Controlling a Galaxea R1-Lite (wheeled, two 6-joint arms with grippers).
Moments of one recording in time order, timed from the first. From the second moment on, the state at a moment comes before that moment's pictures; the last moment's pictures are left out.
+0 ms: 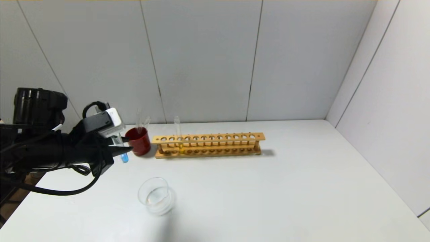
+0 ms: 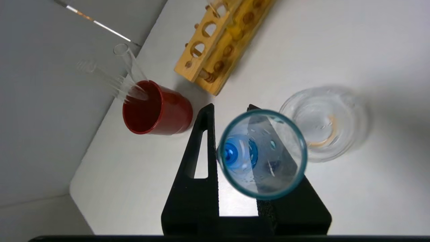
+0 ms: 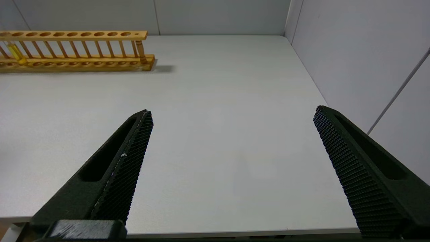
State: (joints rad) left arm -0.08 1.53 -0.81 -0.15 -0.38 0.89; right arm 0.00 0.00 0.00 0.00 0.00 0.00
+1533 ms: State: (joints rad) left arm -0.03 1.76 -0.77 -0.26 -0.39 1.89; right arm 0.00 0.00 0.00 0.00 0.00 0.00
